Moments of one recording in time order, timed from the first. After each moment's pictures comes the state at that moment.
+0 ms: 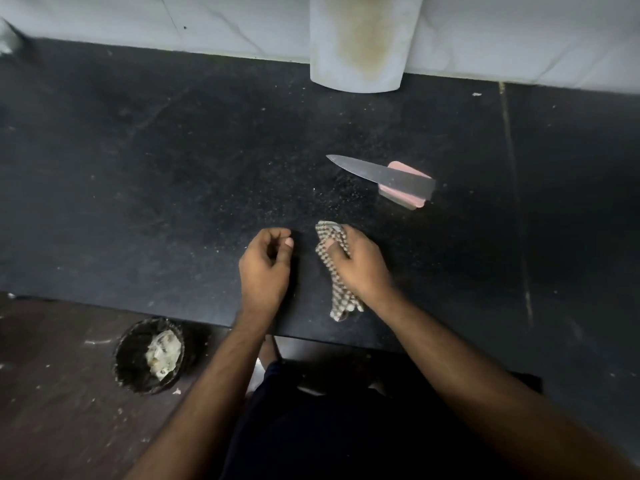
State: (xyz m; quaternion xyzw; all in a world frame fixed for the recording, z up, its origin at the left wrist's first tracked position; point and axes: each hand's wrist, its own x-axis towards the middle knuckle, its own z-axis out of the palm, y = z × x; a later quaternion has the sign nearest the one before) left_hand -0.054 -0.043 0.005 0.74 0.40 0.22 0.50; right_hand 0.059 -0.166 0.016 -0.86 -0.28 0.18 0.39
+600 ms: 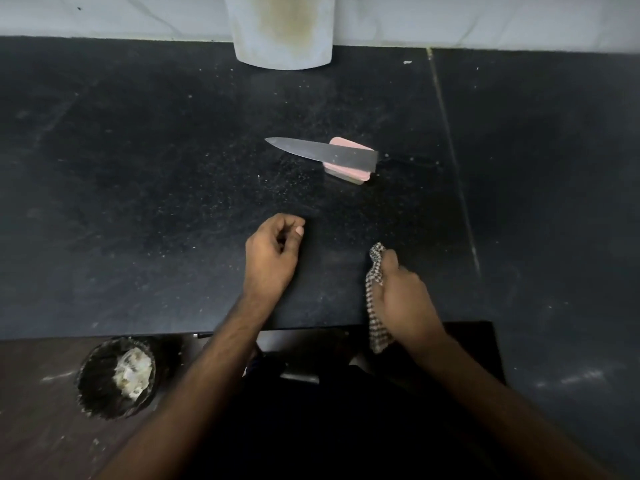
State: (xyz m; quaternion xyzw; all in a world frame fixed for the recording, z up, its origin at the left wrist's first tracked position) left_hand -0.012 -0.084 -0.002 0.81 0.24 0.15 0.51; right_hand 0.034 -0.301 0.034 -0.94 -0.19 0.21 0.18
